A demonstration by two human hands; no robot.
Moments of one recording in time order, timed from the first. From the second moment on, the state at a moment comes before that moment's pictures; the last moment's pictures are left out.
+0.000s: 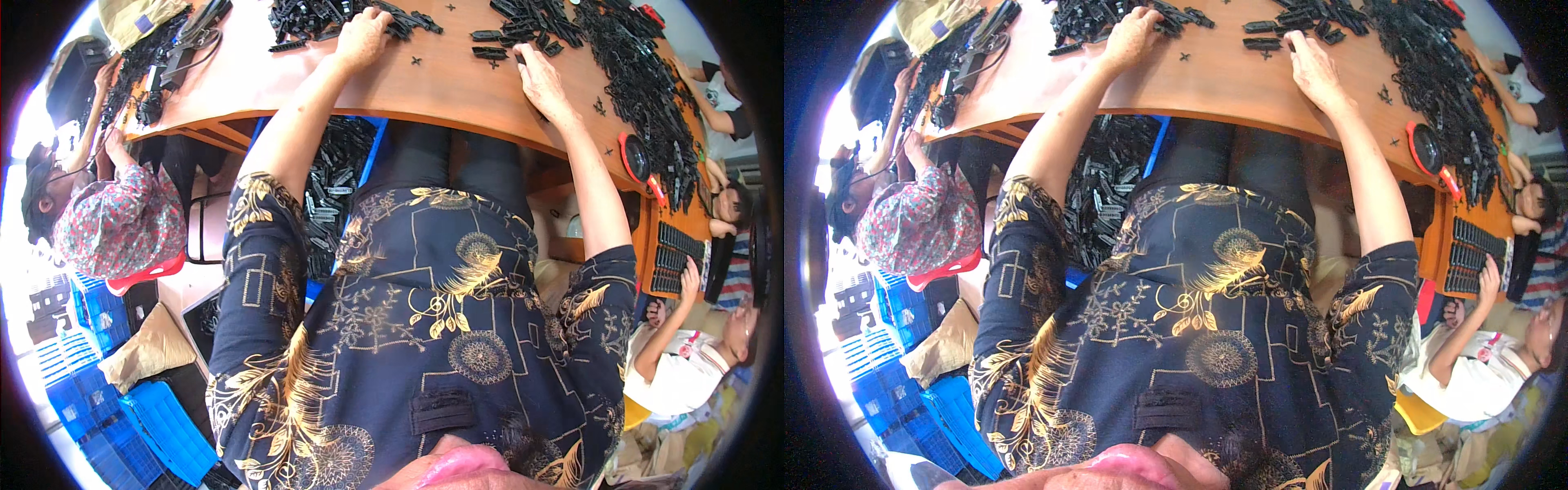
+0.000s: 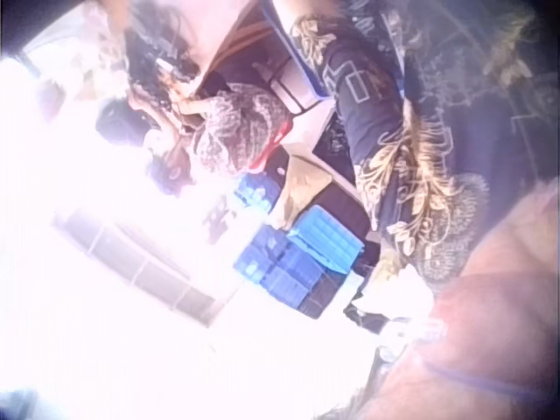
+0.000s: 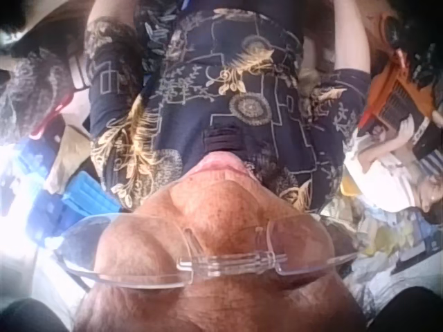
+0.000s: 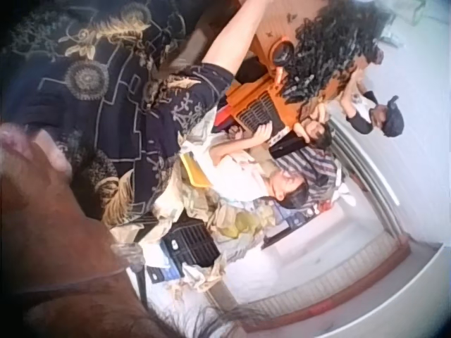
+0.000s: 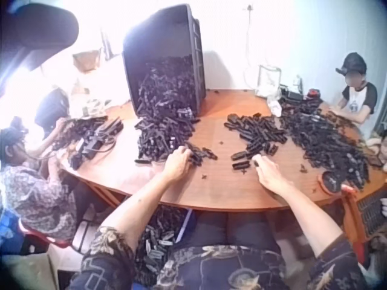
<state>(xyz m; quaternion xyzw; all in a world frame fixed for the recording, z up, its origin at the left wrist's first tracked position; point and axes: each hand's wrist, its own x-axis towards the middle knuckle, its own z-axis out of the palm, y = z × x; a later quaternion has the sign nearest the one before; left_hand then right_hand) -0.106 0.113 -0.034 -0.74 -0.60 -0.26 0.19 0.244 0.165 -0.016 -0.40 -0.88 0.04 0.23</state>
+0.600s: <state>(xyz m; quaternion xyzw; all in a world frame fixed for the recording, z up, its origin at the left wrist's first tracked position) -0.028 0.032 -0.032 -0.41 -0.35 -0.59 -0.61 0.227 0.107 -0.005 -0.36 -0.84 0.27 0.29</state>
